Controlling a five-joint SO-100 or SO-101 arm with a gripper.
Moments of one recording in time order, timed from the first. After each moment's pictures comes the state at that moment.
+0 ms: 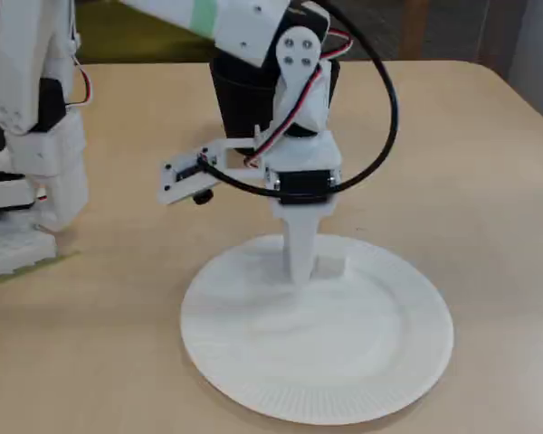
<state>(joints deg) 14.7 75.8 91.1 75.1 69.9</state>
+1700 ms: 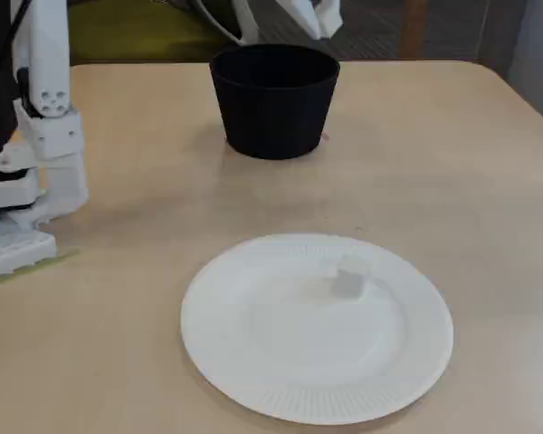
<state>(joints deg) -30.0 80.4 54.1 87.1 -21.1</state>
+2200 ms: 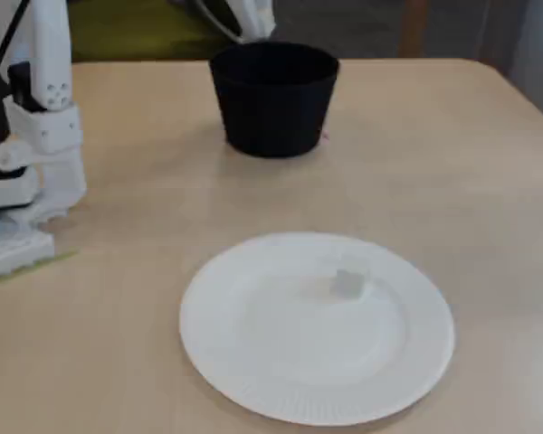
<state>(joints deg) -40.3 80.1 55.1 94.2 -27.6</state>
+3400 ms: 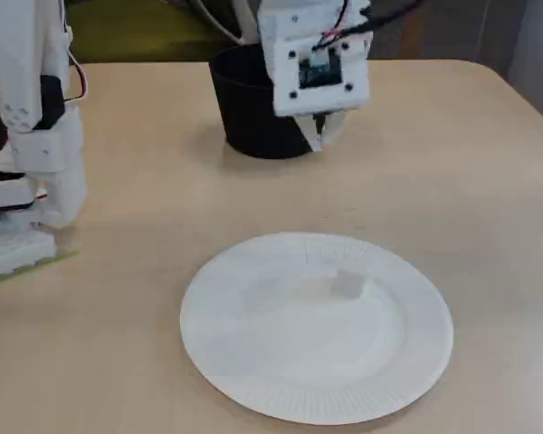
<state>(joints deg) 9.1 78.3 63.4 94.5 -1.4</state>
